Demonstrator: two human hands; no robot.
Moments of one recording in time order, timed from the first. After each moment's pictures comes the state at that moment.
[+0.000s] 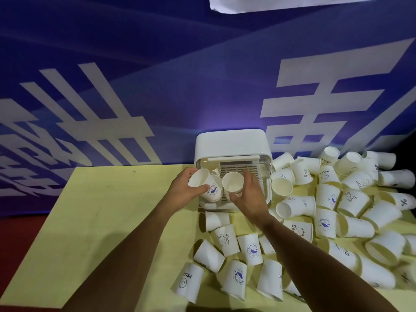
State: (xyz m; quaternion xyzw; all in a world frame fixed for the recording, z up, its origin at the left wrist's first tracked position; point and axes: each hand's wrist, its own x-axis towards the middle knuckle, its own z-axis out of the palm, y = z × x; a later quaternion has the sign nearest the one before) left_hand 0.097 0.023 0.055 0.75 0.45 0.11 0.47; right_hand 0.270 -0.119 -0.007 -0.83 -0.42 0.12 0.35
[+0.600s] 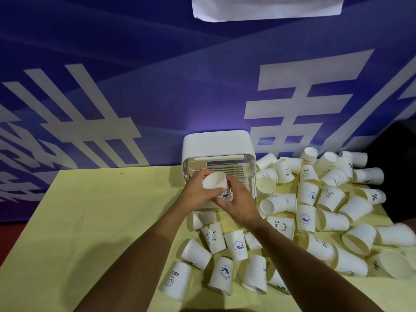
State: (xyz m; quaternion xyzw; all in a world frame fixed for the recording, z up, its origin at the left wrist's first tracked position) left_hand 0.147 -0.030 0.056 0.78 0.40 0.11 0.47; right_hand 0.258 -0.153 0.027 -0.75 -0.46 0.18 0.44
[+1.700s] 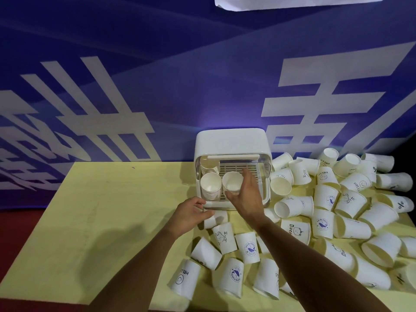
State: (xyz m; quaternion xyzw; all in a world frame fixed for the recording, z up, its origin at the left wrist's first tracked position) left_hand 0.069 -0.027 0.005 0.73 0.45 0.04 0.50; right_hand 0.259 -0.120 -0.004 -0.83 -0.39 0.14 0.37
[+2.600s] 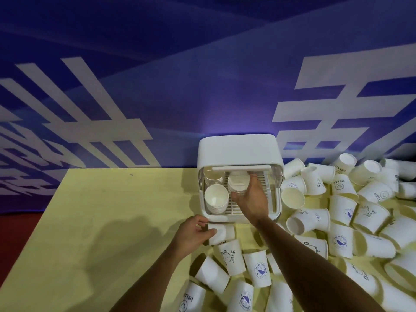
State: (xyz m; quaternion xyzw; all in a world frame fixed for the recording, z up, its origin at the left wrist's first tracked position) left_hand 0.073 -0.008 -0.040 0.72 0.49 0.01 0.50; right_hand 0.289 -0.067 -0.039 -0.85 -0.32 0.18 0.39
